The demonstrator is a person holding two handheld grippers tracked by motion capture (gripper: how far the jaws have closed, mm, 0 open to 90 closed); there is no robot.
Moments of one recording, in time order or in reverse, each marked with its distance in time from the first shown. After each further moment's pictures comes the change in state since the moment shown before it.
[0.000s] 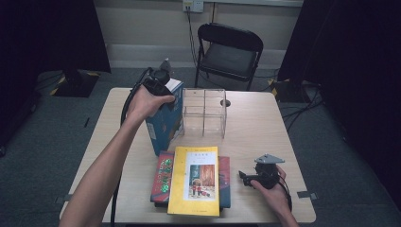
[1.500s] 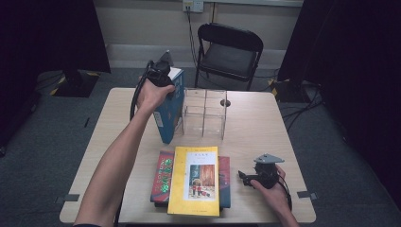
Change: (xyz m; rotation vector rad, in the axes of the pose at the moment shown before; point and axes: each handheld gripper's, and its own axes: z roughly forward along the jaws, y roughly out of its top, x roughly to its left) left arm 0.016 0.036 0.014 -0.056 0.048 -0.149; right arm 0.000 0.001 0.001 0.000 0.010 -0.014
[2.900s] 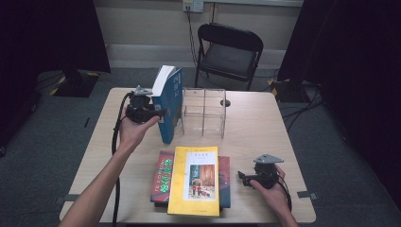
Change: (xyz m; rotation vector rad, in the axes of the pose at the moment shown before) left arm 0.028 -0.126 0.017 -0.559 -0.153 0.163; right arm 0.001 0.000 0.000 0.001 0.006 -0.002
